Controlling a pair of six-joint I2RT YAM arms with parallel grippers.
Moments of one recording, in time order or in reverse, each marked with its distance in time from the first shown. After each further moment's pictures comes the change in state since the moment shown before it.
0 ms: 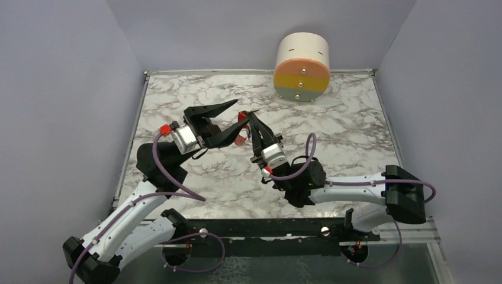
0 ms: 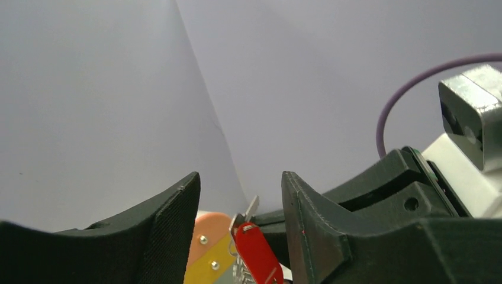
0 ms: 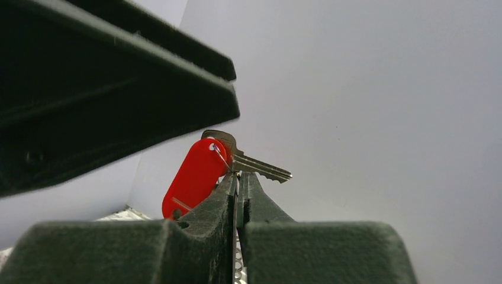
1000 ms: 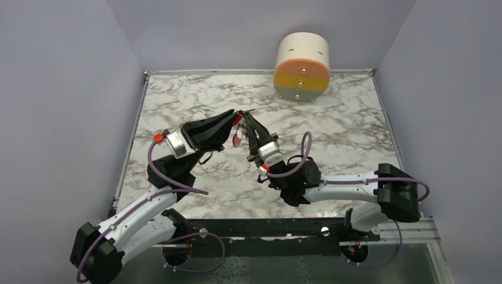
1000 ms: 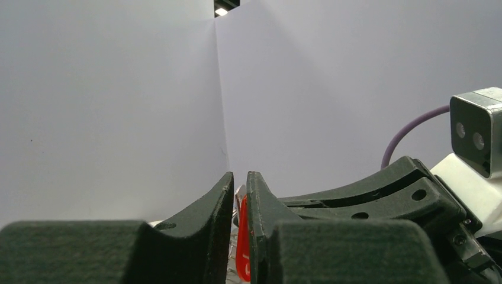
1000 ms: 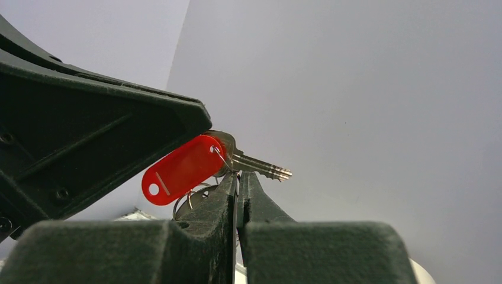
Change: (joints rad) left arm 0.000 0.057 -0.256 0.470 -0.166 -0.217; right arm -0.006 0.061 0.029 0.034 0.005 0.038
